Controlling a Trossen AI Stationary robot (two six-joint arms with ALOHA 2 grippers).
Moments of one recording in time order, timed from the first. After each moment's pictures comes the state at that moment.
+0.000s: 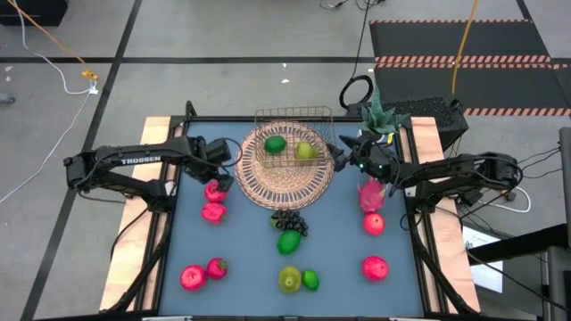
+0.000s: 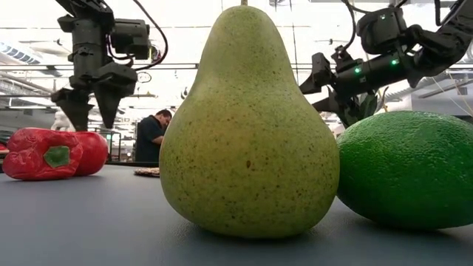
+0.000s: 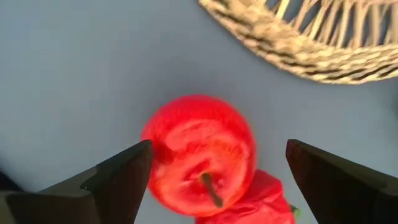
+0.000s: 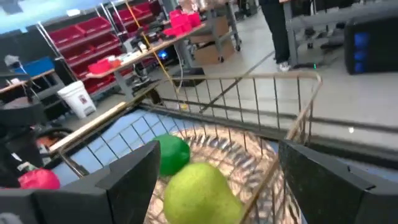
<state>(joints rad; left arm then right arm) 0.37 1.21 0.80 -0.98 0.12 -0.72 -0.30 1.22 0.28 0.78 0.43 0.44</state>
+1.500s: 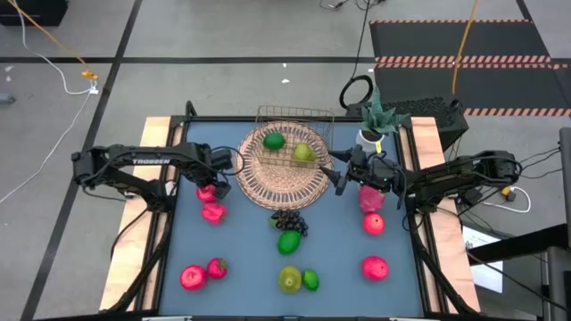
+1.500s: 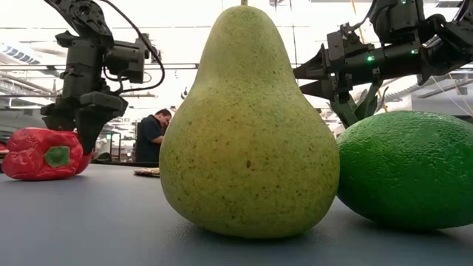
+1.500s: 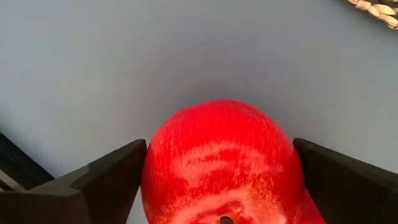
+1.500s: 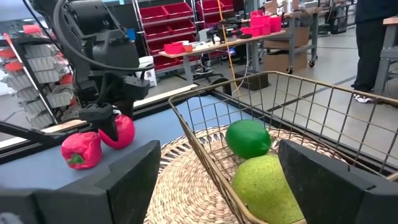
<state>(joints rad) 0.35 1.31 0.69 -0.99 0.08 -0.67 -0.13 1.22 0.25 0.92 0.31 0.20</state>
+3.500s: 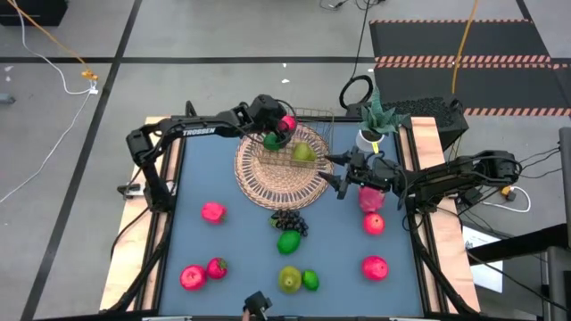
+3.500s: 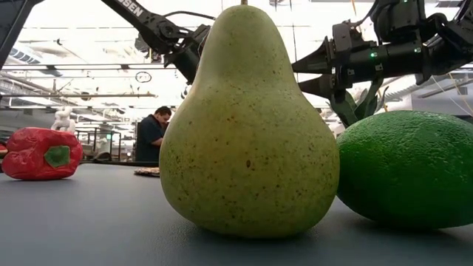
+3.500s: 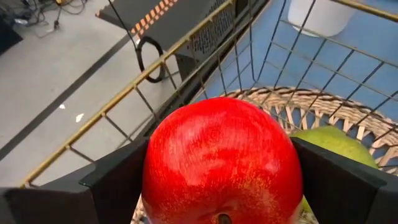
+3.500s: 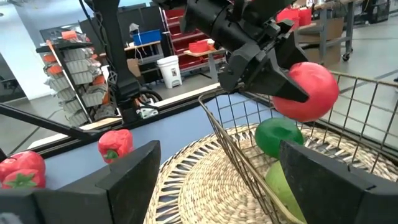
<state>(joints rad) 0.52 1.81 1.30 -0.16 -0.08 0.03 -0.12 1.22 0.25 0.93 0.21 0.25</state>
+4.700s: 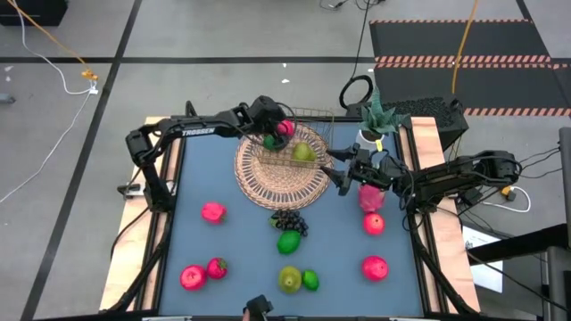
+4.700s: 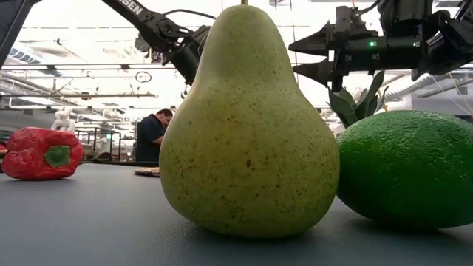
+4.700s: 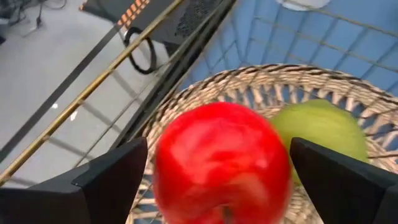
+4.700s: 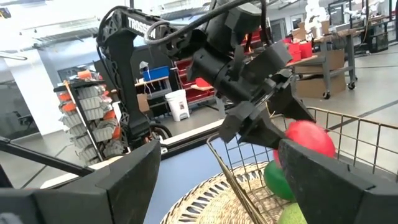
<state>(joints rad) 0.51 1.80 1.30 -0.22 -0.04 0.09 -0.13 1.22 0.25 1.09 0.20 0.24</state>
